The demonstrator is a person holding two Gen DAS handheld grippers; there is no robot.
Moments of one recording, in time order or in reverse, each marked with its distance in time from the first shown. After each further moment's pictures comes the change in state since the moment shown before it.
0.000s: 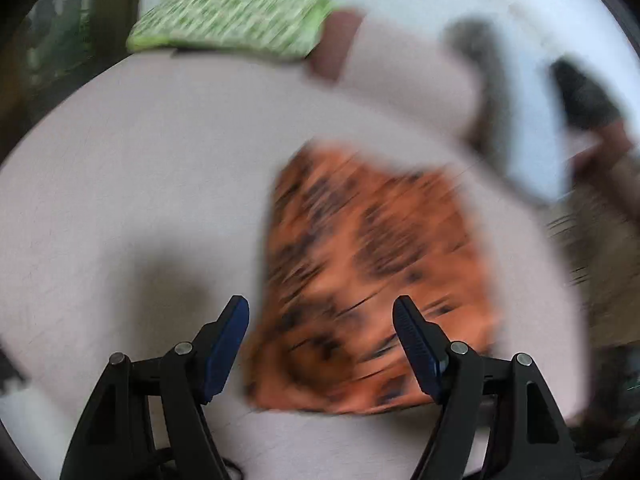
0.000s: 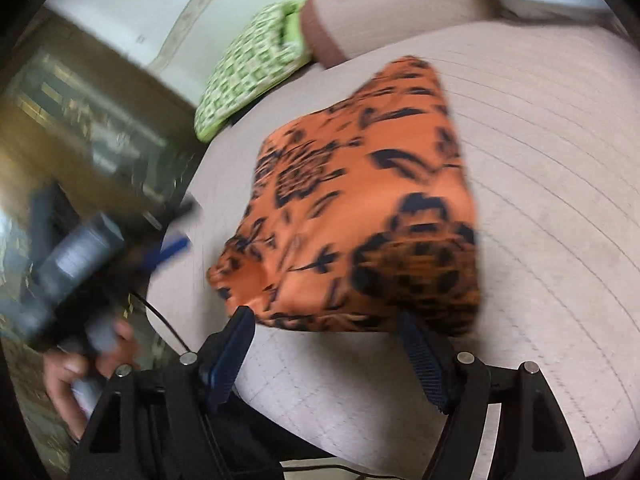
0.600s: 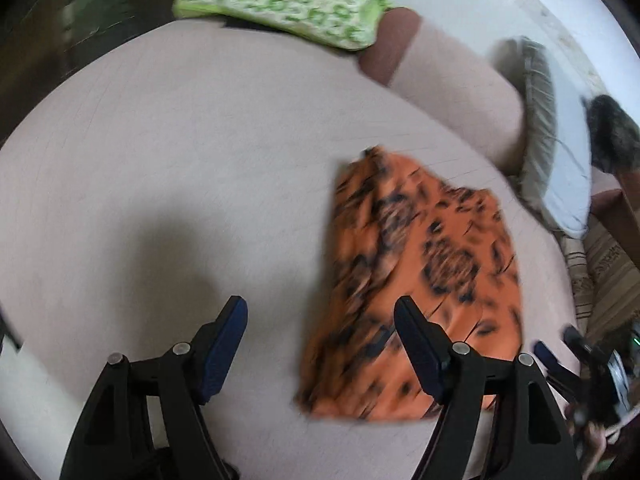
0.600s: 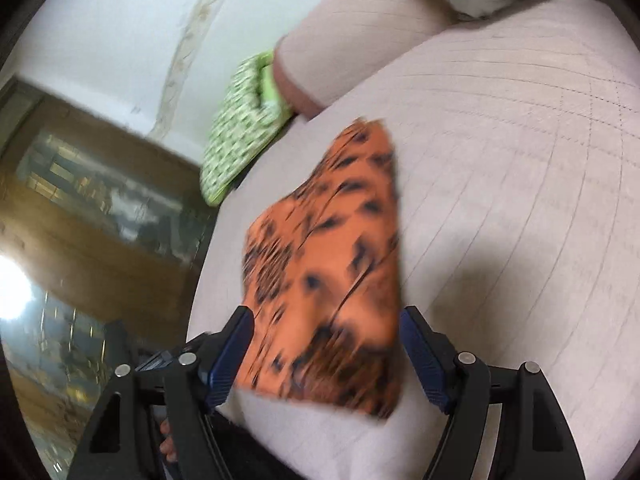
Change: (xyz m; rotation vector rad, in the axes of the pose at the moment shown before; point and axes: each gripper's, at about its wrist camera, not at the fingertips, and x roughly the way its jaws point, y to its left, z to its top) left arm 0.006 0.041 0.033 -0.122 0.014 -0.081; right arm -0.014 -0.088 0.092 0.182 -0.077 0.132
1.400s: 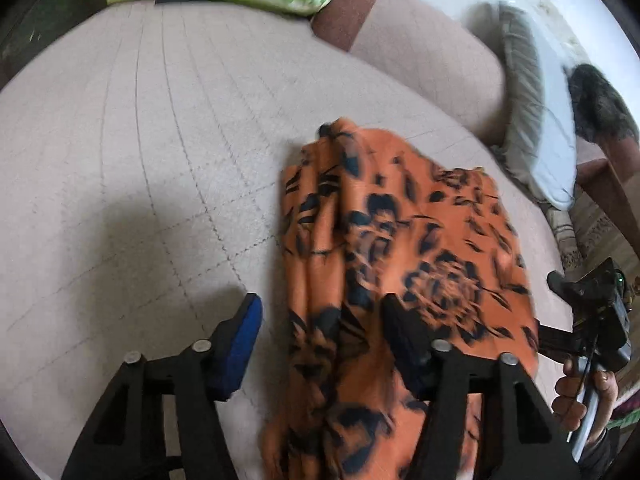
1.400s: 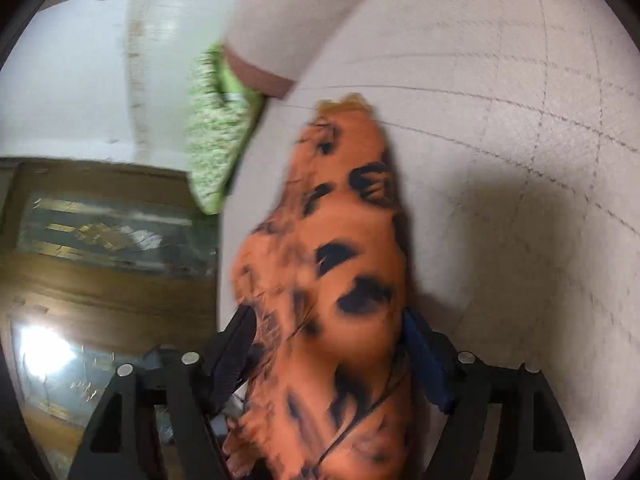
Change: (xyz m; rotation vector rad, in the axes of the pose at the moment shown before) left arm 0.054 -0.007 0.012 0.099 0.067 -0.099; right arm 0.079 -0.004 0.048 0.130 0.124 0.098
